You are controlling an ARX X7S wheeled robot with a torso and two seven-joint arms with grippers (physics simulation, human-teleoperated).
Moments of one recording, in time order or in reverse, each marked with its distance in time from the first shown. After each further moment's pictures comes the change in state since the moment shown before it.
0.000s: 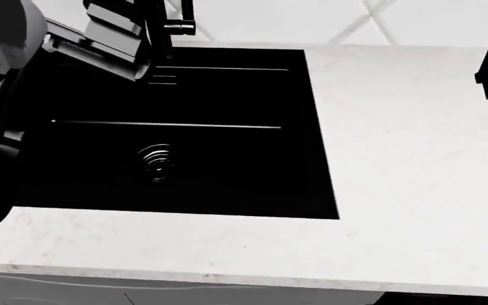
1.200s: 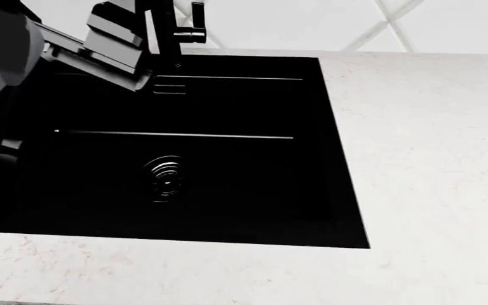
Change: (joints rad) left arm 0.016 -0.017 -0.004 0.026 -0.009 0.011 0.002; right arm -0.103 0.095 0.160 -0.019 0.089 0.003 0.014
